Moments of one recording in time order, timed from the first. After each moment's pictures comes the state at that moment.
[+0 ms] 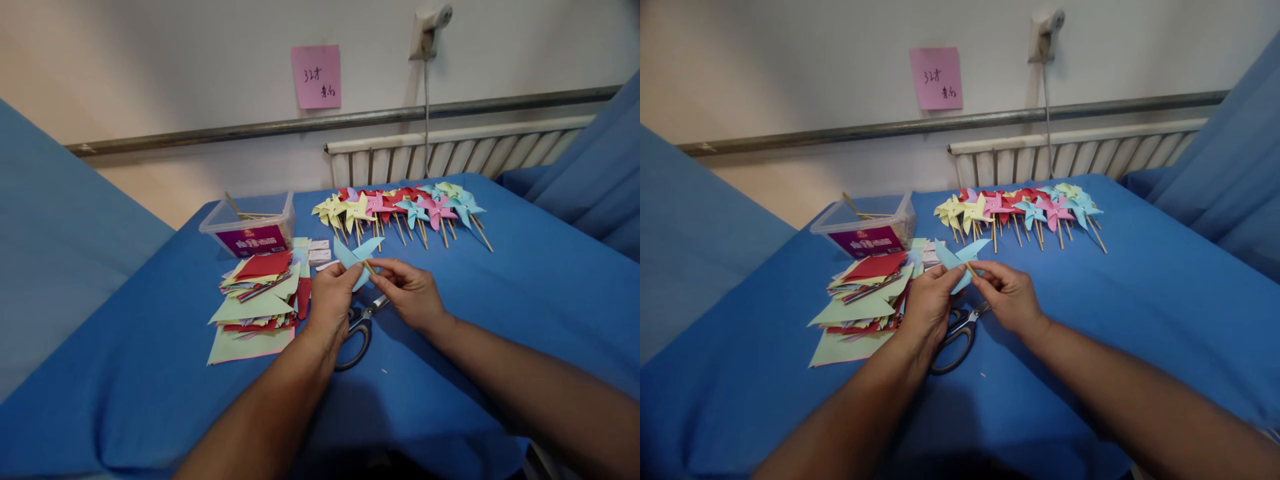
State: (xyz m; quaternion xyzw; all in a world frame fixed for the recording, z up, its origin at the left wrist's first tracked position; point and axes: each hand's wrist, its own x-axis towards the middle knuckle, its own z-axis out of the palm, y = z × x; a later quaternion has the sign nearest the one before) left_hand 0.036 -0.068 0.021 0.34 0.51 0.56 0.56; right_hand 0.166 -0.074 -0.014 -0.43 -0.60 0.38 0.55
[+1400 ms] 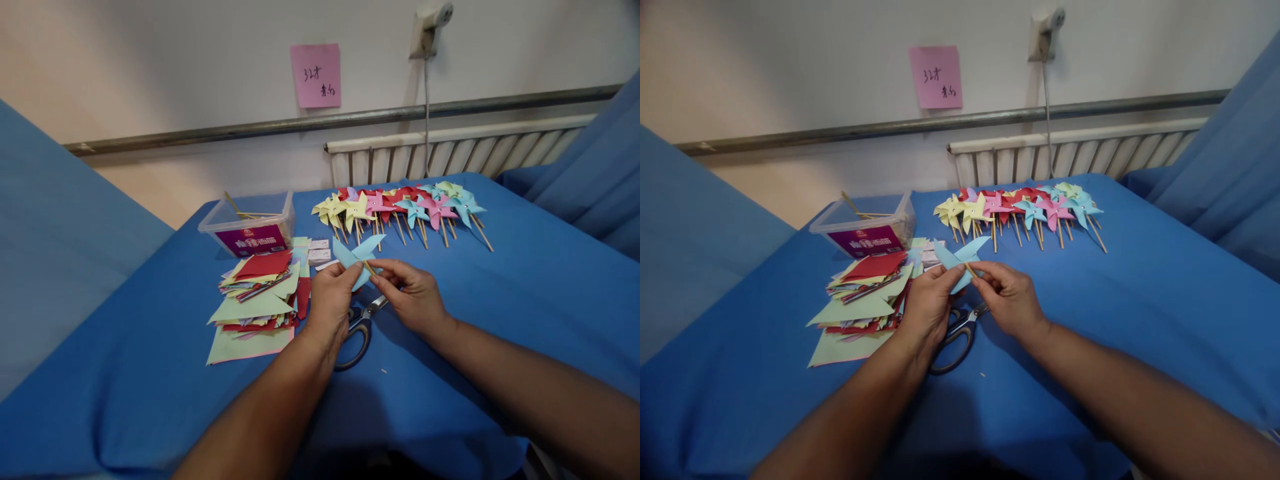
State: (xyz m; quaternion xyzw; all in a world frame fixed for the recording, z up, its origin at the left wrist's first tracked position) left_hand 0.037 -0.069 0.020 0.34 0.49 0.56 0.57; right_hand 0.167 -0.078 -0.011 -0.44 -0.64 0.31 0.55
